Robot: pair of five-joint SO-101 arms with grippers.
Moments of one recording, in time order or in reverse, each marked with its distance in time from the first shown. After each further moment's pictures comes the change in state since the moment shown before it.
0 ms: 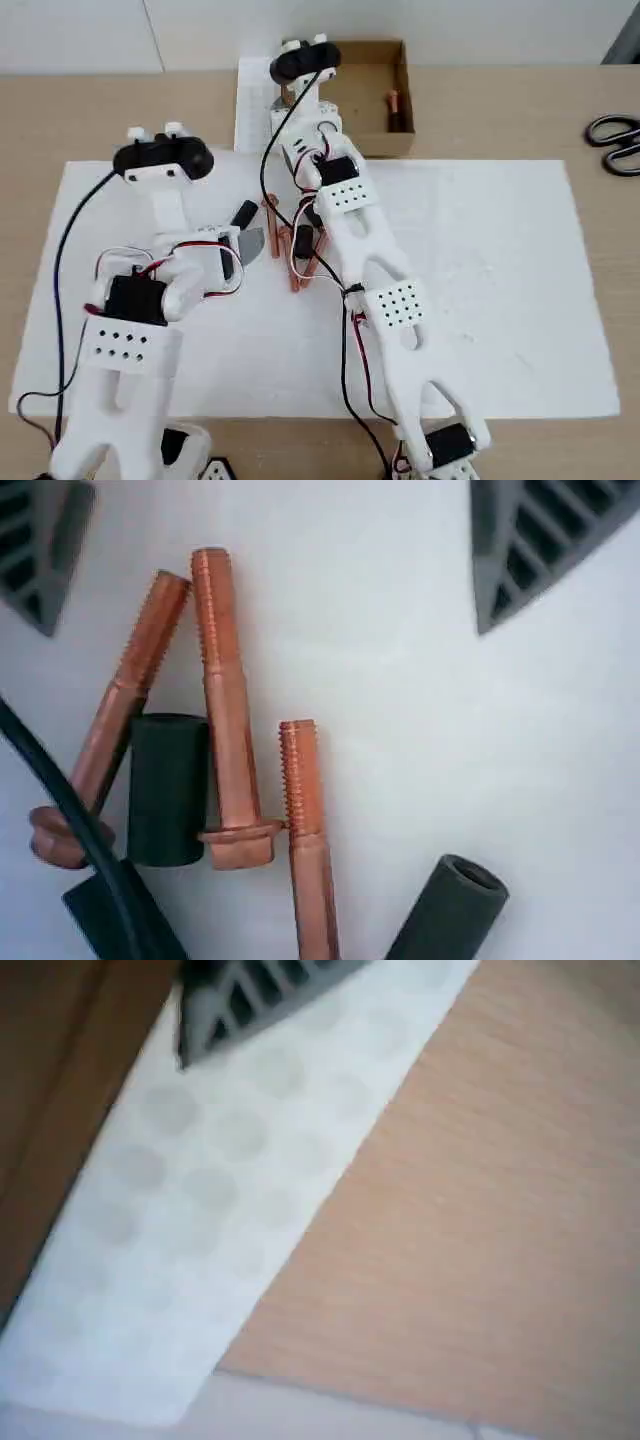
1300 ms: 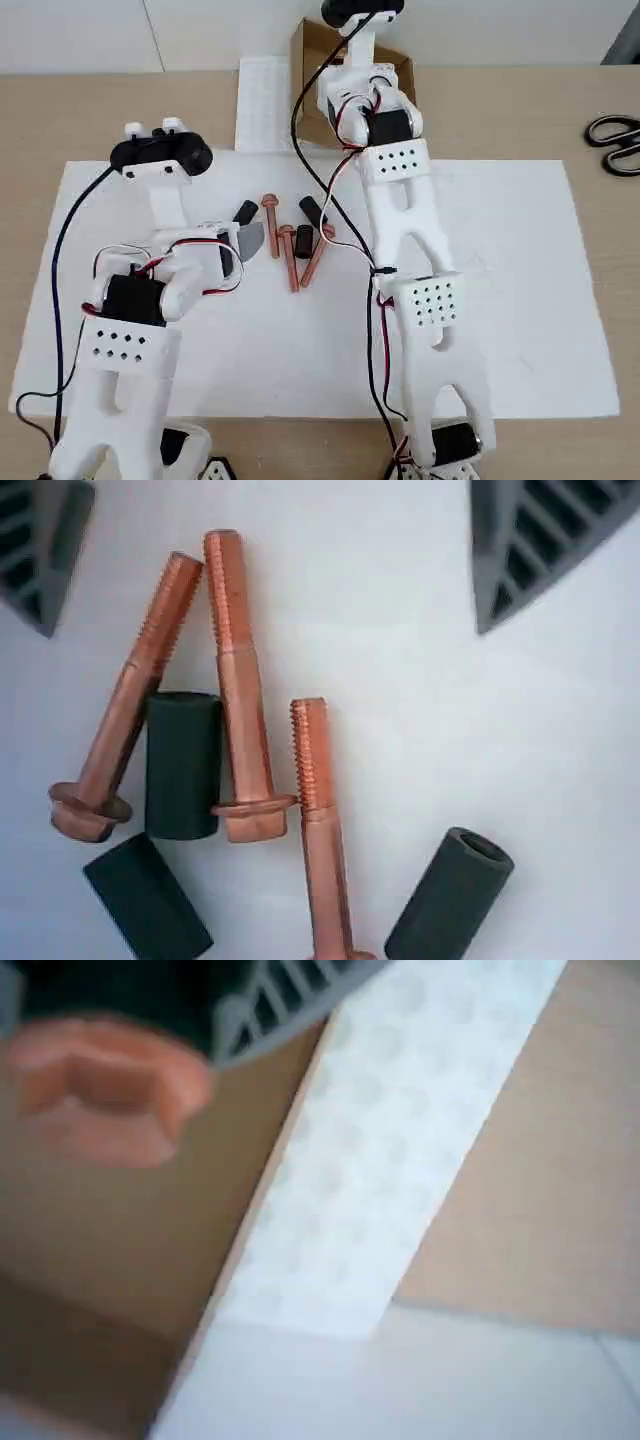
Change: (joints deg) left arm 0.0 0.0 -1.3 0.0 0.0; right arm 7.1 -18.1 0.1 20.0 -0.1
